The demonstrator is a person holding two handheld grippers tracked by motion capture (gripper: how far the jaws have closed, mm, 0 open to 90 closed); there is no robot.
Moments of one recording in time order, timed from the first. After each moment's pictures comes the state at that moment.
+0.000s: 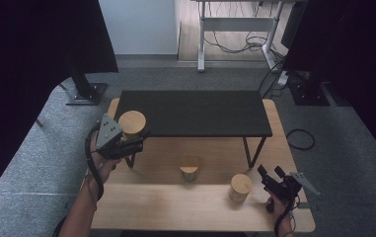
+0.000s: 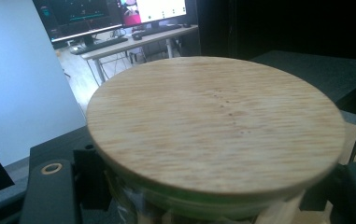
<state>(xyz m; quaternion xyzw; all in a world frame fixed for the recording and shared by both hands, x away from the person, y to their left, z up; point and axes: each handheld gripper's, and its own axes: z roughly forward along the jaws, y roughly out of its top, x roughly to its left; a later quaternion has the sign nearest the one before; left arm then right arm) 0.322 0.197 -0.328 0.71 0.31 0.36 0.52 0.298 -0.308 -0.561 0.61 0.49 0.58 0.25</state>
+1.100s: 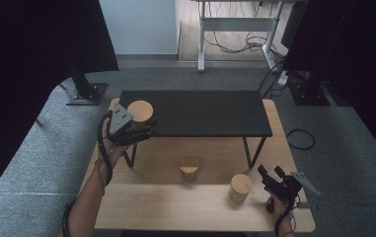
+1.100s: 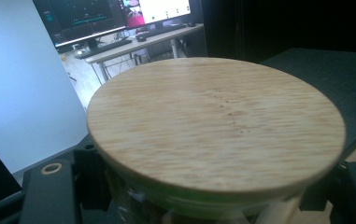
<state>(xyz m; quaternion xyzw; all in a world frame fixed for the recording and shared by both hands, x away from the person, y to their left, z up) 0.363 0.184 -0.332 0.71 0.30 0.37 0.51 0.299 -0.310 -0.561 0.61 0.49 0.58 0.24</state>
